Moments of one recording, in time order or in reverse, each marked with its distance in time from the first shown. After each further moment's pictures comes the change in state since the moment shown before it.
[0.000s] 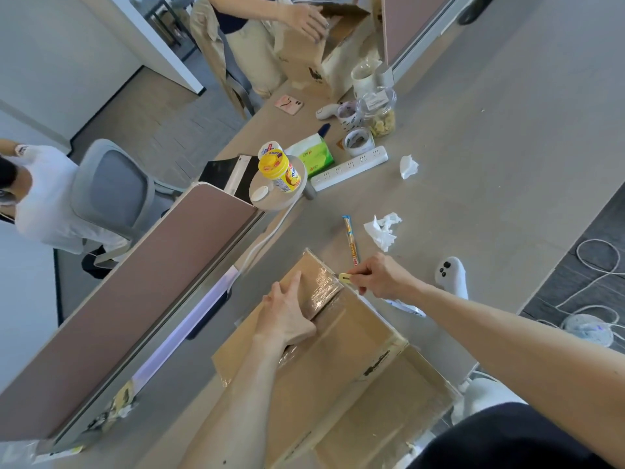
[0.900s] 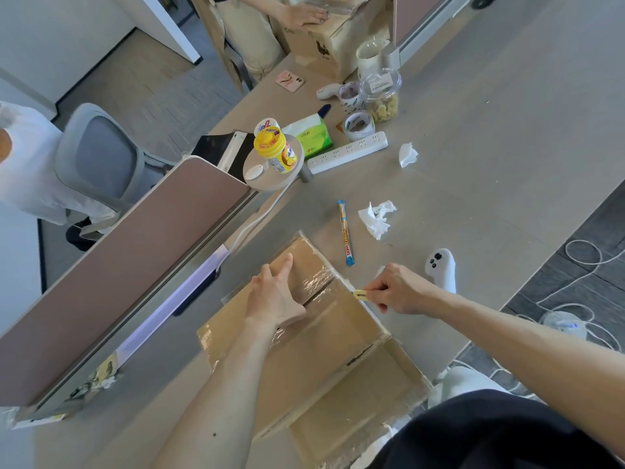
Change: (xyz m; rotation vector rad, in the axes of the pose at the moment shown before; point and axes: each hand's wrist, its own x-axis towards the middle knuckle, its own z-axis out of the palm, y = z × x) left_hand 0.001 0.004 0.005 0.021 0.024 -0.027; right_hand -0.062 0.002 -0.021 -0.065 -0.193 0.022
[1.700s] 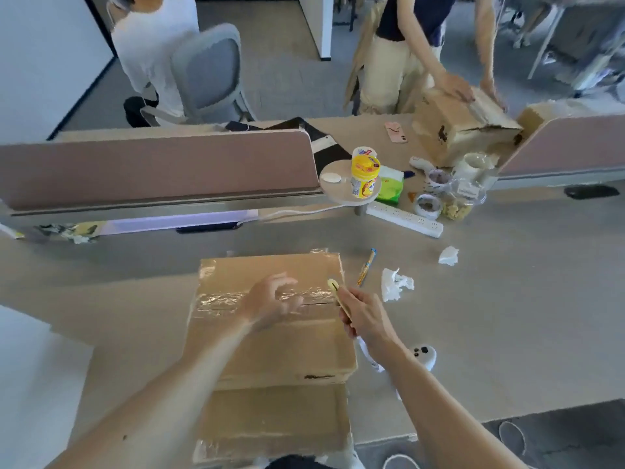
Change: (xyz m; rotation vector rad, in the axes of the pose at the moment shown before) left_hand -0.057 -0.032 0.032 -0.847 0.147 -0.027; right_hand 0.021 -0.079 0.034 0.233 0.044 0.054
